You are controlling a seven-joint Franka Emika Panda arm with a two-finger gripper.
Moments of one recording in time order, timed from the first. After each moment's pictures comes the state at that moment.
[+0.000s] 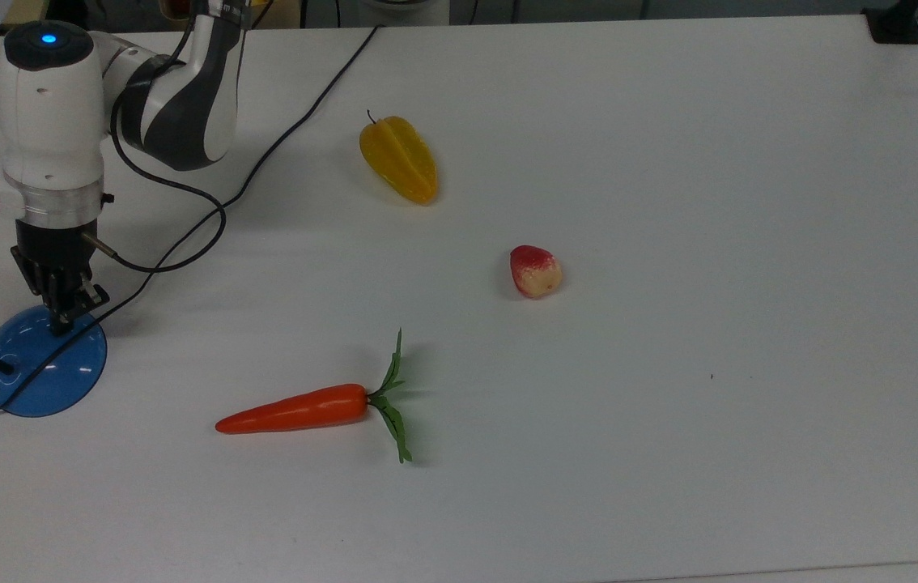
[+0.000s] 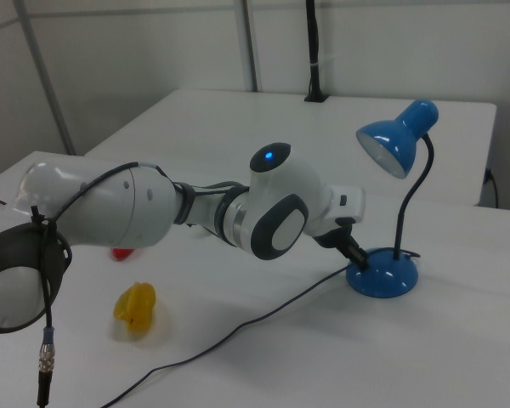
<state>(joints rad) -0.24 0.71 -0.14 -1.46 -0.05 2.69 0.26</state>
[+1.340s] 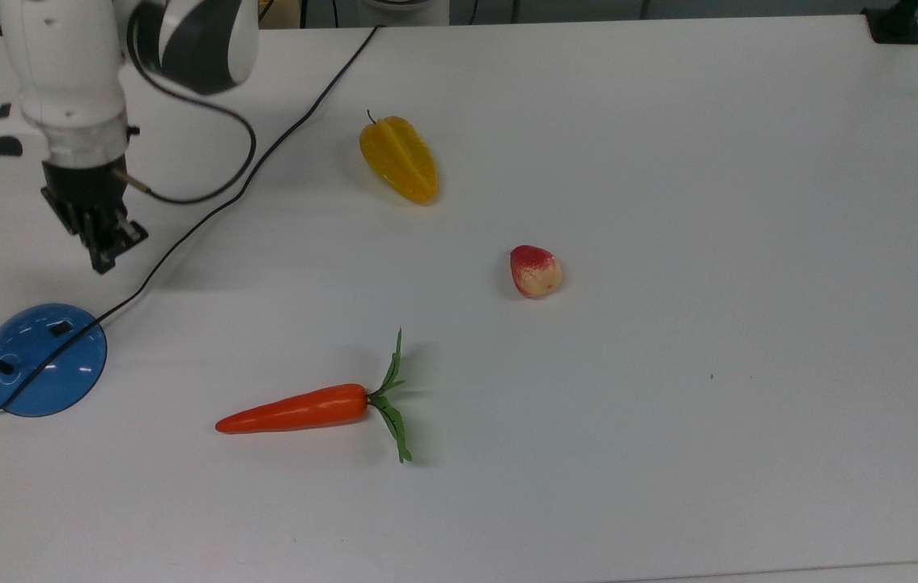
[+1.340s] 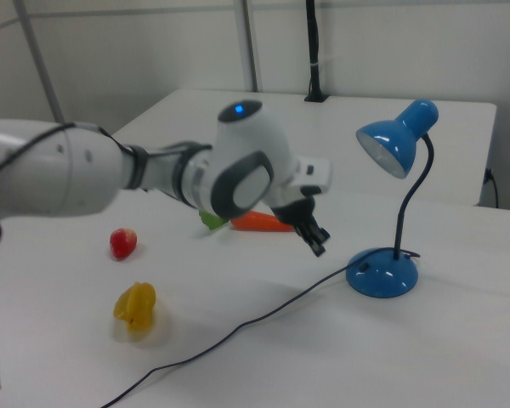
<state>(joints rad) -0.24 0.46 -0.08 -1.63 -0.09 2.44 0.26</state>
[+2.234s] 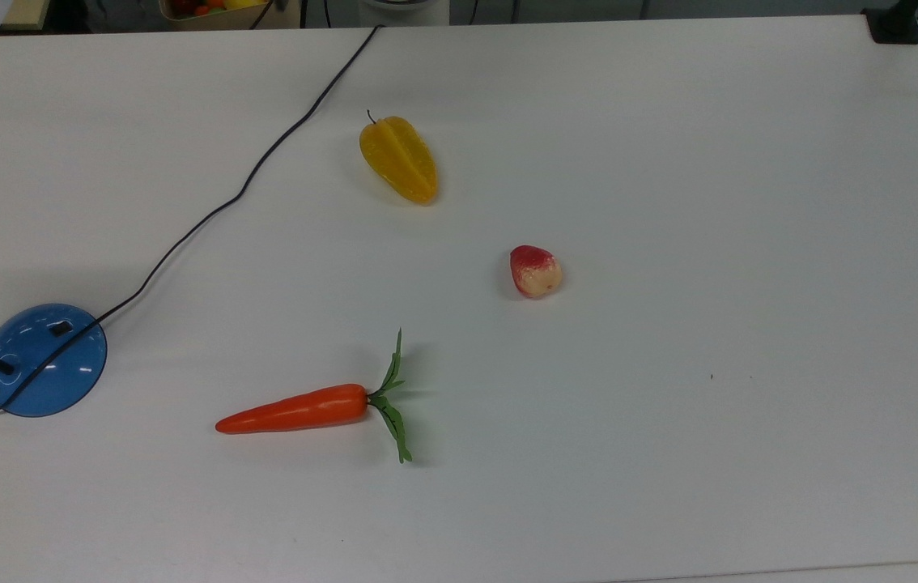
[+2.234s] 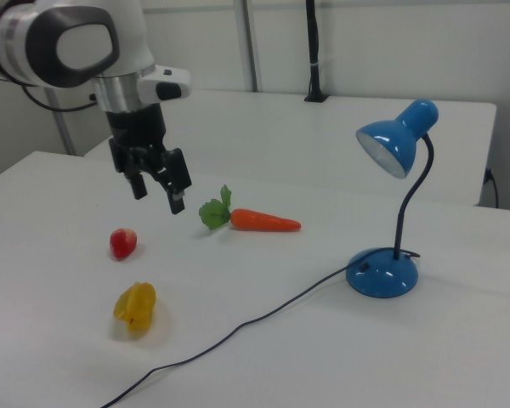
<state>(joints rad) -0.09 -0.11 -0.04 -1.77 -0.06 1.64 0.03</state>
